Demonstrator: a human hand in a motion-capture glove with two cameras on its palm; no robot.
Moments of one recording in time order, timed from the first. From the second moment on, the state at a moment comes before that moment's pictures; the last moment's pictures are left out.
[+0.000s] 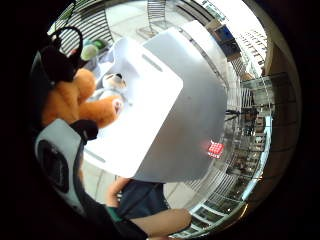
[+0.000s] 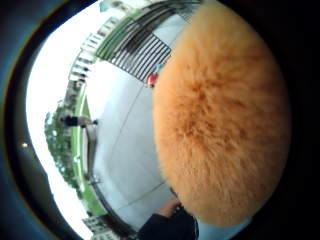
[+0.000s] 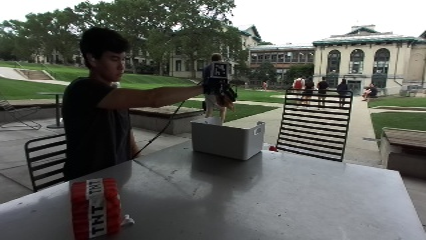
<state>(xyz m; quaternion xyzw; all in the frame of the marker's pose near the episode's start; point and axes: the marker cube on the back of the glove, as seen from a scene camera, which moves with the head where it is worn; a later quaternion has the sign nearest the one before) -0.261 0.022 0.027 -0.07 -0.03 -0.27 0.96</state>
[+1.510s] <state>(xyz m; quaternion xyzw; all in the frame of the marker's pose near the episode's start) 0.074 -0.021 -0.033 0.01 0.03 0.00 1.00</state>
